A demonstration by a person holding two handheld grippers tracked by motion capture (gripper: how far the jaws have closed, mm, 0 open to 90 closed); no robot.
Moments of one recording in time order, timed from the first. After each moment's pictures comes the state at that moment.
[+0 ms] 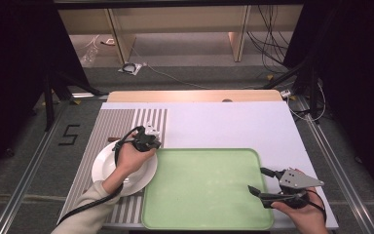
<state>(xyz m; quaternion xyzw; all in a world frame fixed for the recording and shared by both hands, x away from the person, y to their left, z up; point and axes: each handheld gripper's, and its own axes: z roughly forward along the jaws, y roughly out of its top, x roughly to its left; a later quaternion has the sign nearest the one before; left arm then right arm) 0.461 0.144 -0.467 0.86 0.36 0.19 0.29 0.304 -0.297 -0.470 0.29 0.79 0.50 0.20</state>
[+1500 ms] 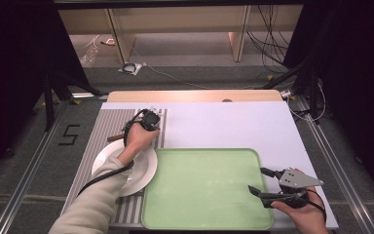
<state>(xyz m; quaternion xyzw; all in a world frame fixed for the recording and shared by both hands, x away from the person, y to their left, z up) 0.543 0.138 -0.476 0.86 0.41 0.20 0.23 0.305 -0.298 -0.471 0.29 0.80 0.49 0.20</state>
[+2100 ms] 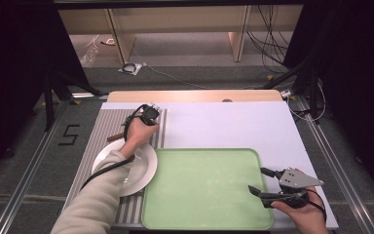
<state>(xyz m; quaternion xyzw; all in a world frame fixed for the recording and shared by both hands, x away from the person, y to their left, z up) 0.562 0.142 -0.475 0.86 0.42 0.20 0.22 0.305 -0.298 -0.471 0.29 0.80 0.49 0.20</state>
